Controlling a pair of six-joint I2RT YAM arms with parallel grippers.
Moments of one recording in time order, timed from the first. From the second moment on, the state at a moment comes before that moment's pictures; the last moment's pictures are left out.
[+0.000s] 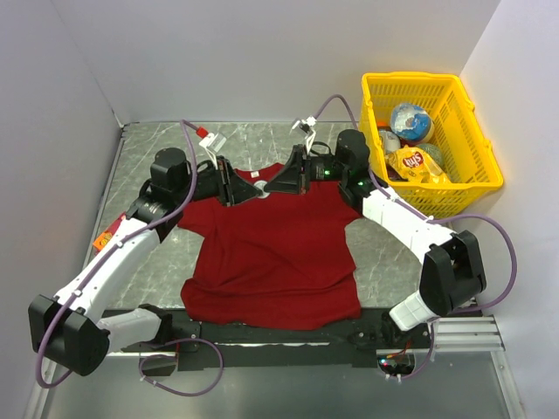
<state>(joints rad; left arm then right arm) -0.41 1.15 1.03 -0.04 0.75 -0.49 0.48 1.51 1.17 0.34 -1.09 0.58</state>
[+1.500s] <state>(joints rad) -0.41 1.12 1.02 -0.03 0.76 -0.49 0.48 1.50 1.16 0.38 -1.10 0.60</state>
